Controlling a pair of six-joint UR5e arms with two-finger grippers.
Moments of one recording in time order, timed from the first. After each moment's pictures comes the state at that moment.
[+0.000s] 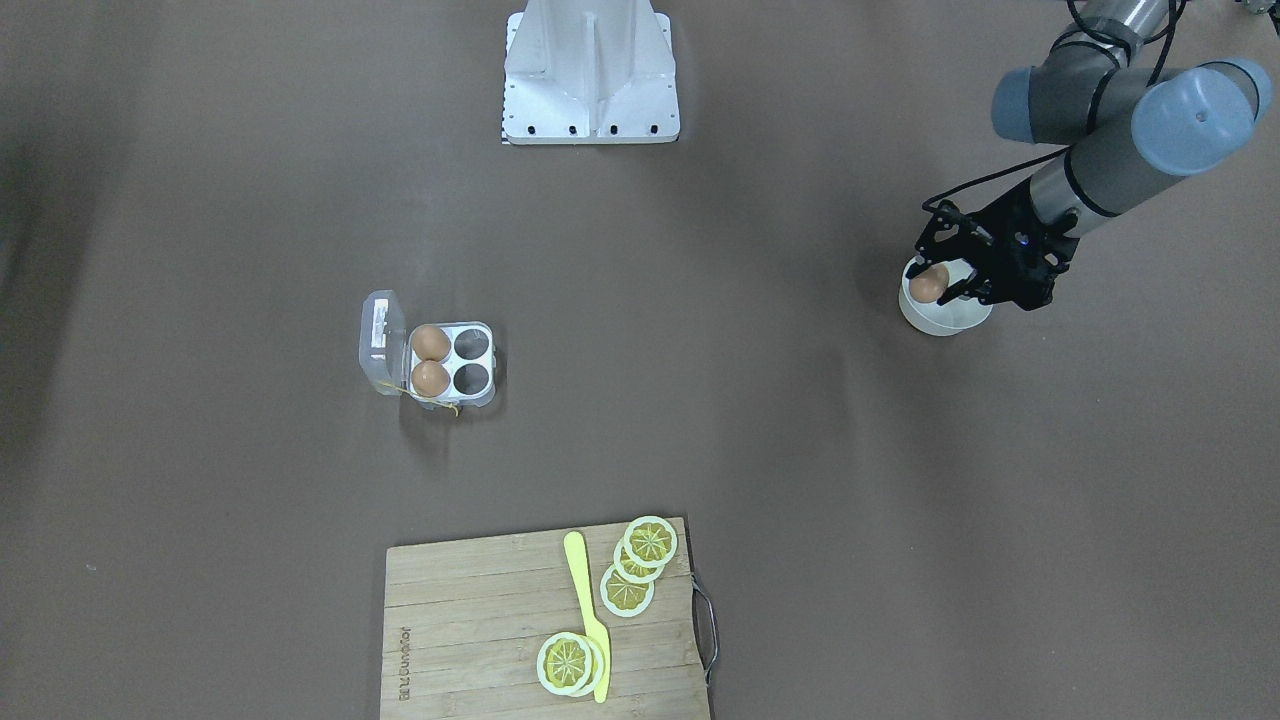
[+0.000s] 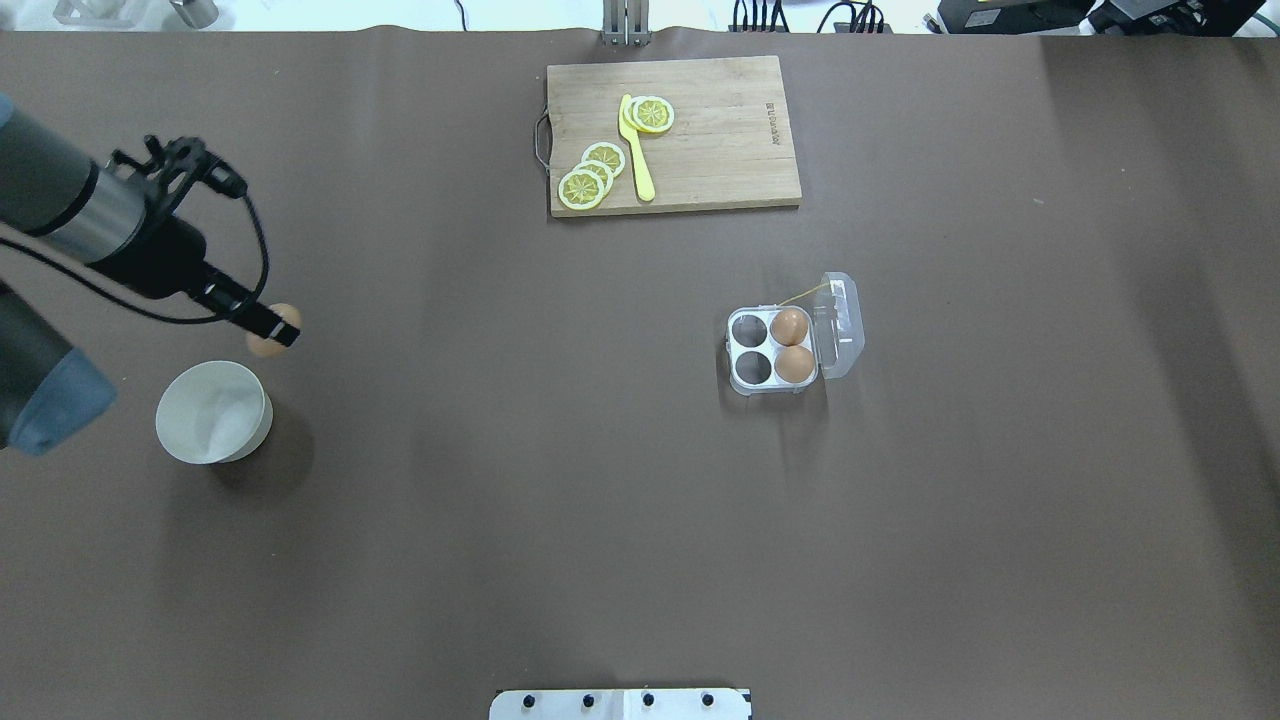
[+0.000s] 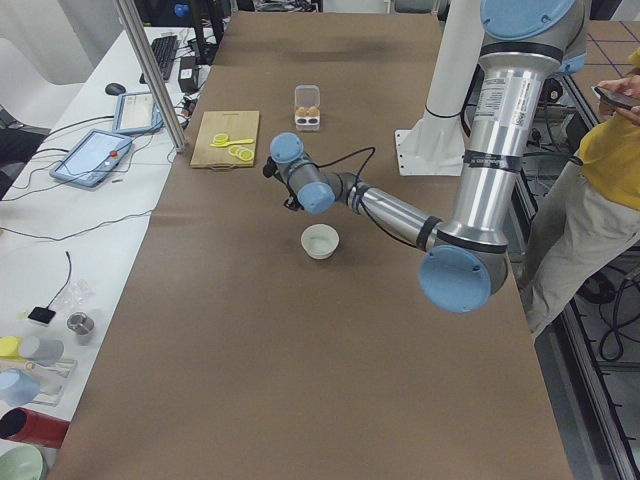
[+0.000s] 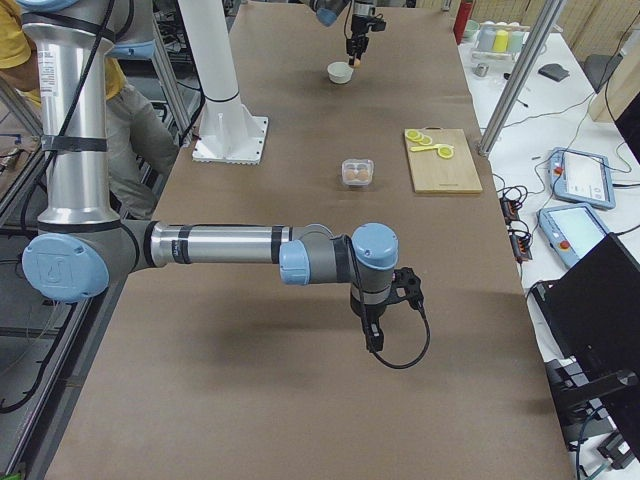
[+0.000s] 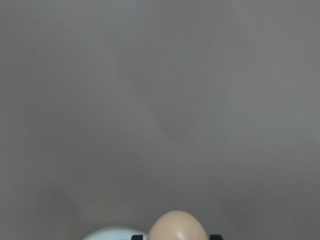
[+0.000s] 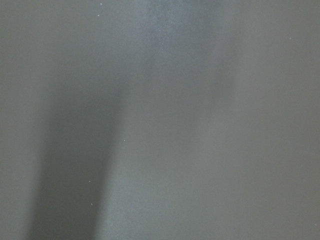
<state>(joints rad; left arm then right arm) -0.94 -1.87 -1.77 -1.91 -2.43 -0.41 1.54 -1.59 1.63 -1.51 2.25 -0.15</state>
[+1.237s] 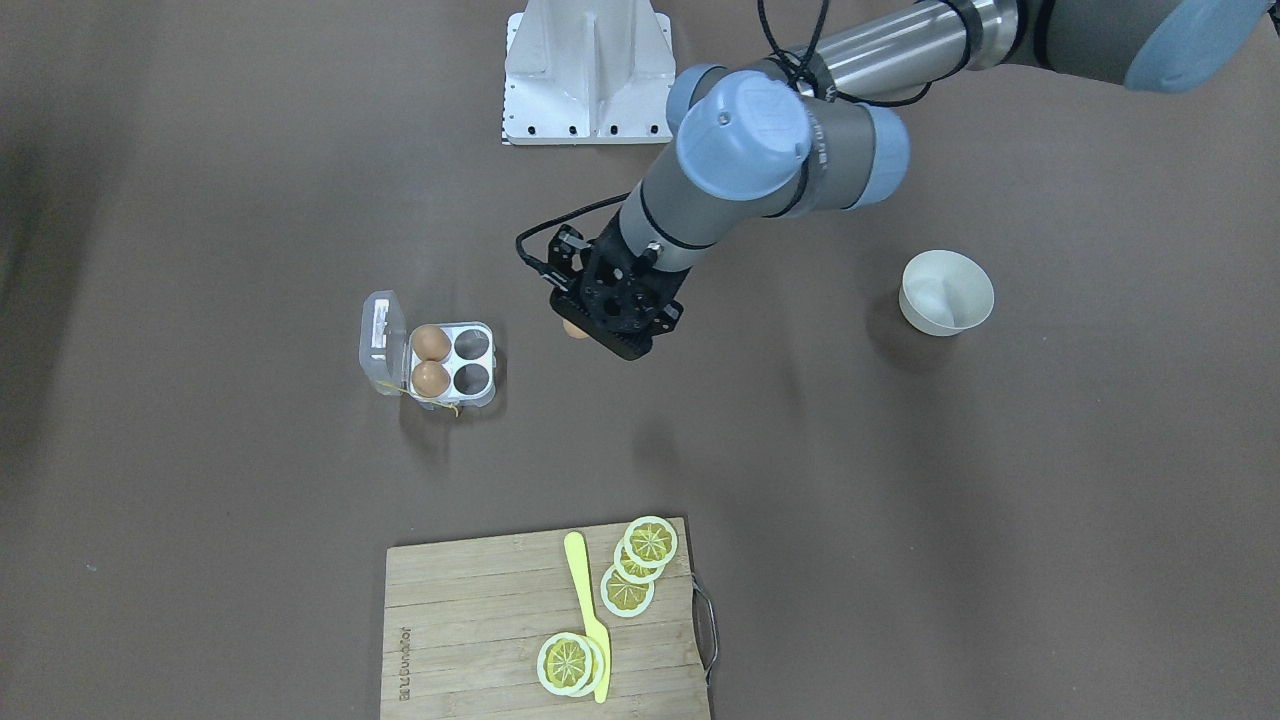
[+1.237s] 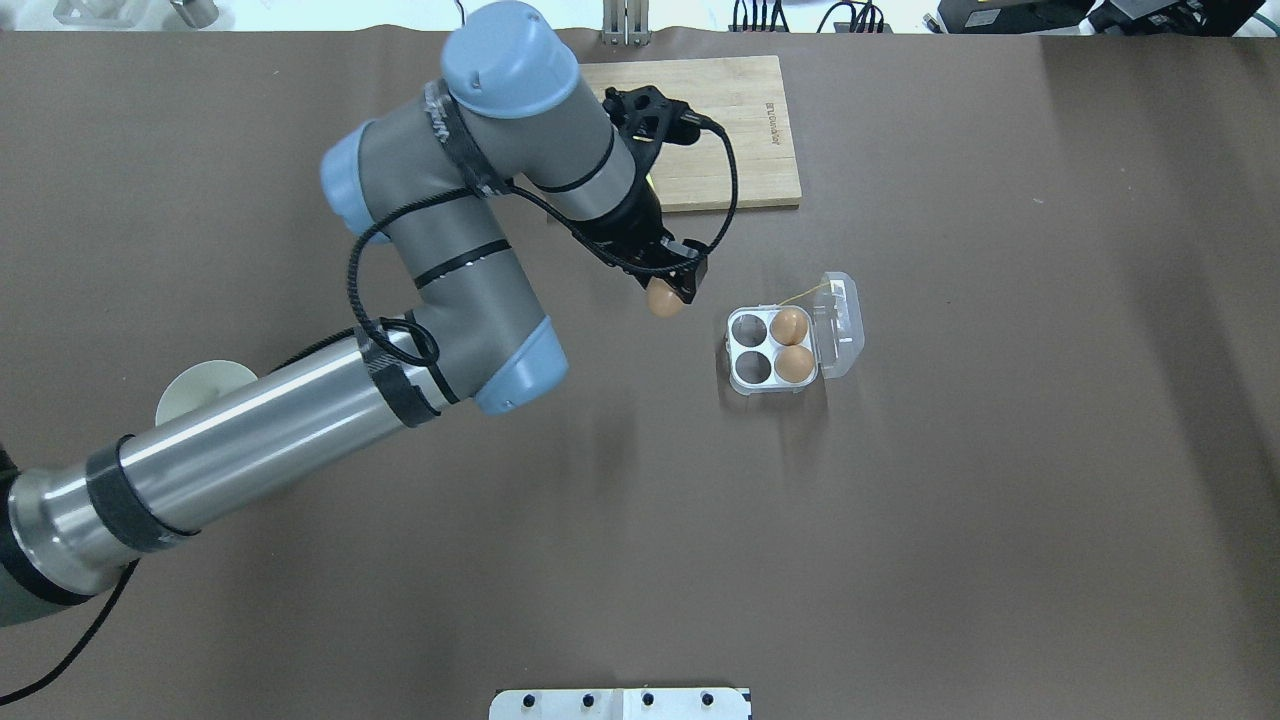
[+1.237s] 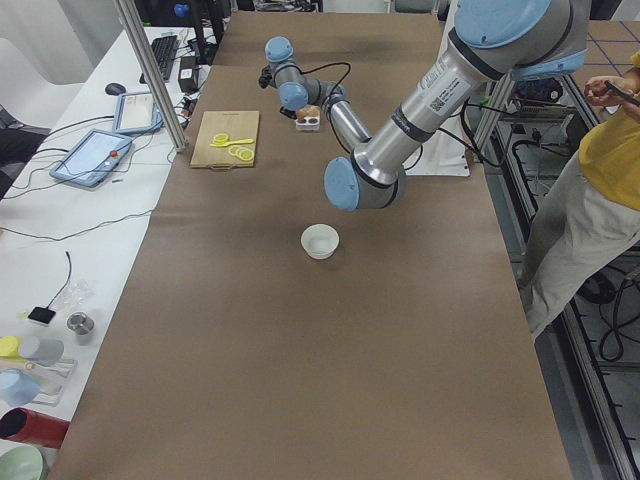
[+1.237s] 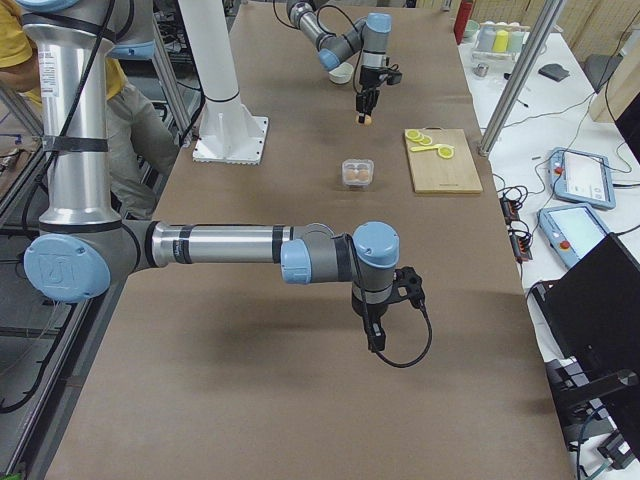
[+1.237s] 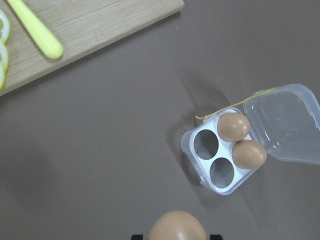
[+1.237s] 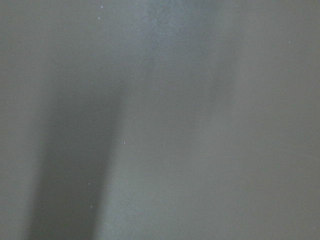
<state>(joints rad) -0.65 -2.54 -1.30 -1.97 -2.18 -0.78 1.54 -1.59 1.63 -1.51 2.24 -0.15</state>
